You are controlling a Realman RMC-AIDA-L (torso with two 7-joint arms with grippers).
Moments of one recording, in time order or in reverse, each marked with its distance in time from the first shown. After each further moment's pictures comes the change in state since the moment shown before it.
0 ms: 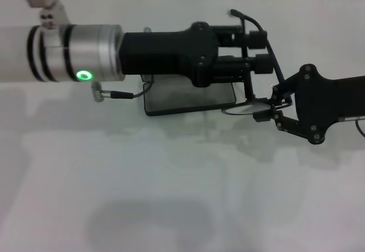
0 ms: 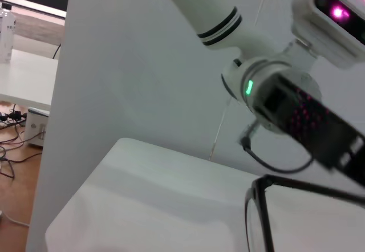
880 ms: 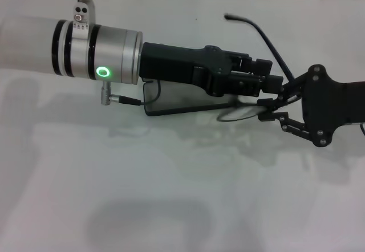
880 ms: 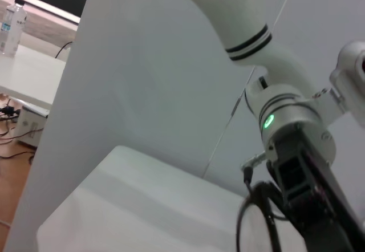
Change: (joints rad) left arm -0.067 -0.007 0.002 -0.005 0.136 -0.100 -0.204; right arm -0.052 -0.003 -0.019 -0.010 0.082 -0.014 -0.150
